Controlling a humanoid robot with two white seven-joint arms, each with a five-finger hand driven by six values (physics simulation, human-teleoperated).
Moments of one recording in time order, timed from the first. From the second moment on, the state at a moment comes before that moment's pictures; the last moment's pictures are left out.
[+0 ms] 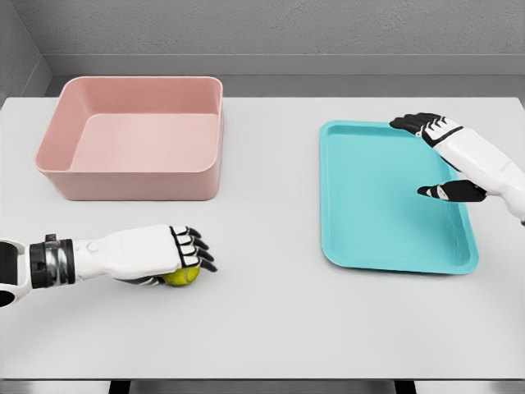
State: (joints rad) left arm -0.36 0.93 -0.73 -1.77 -0.57 -0.61 -0.25; right arm -0.14 -0.46 -0.19 -1.66 0.35 -0.61 0.61
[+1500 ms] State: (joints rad) left arm -0.58 0.94 -0.73 -1.72 -0.45 -0.61 -0.27; right arm -0.13 -0.46 -0.20 -1.66 0.35 -0.61 0.61
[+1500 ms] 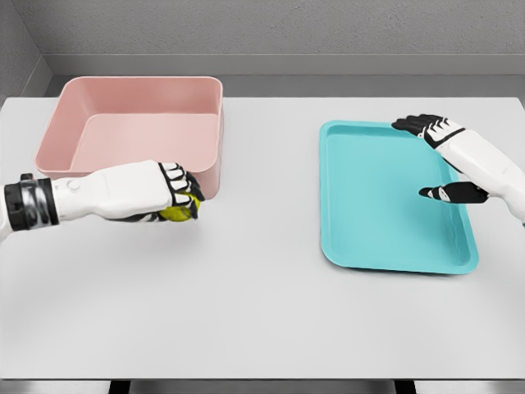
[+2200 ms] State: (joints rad) left arm -0.74 0.83 -0.74 -1.51 -0.44 -0.61 -0.27; right arm -0.13 -0.46 -0.20 -1.66 0.34 -0.61 0.61
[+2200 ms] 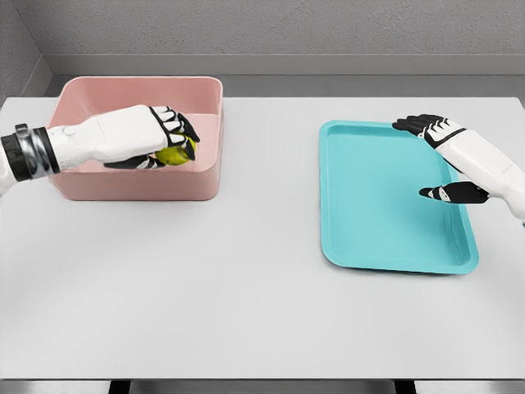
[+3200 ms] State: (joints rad) left arm -0.85 0.77 -0.75 -1.05 -0.34 -0.61 -0.27; right arm -0.12 -0.46 -0.20 -1.66 0.34 -0.61 0.61
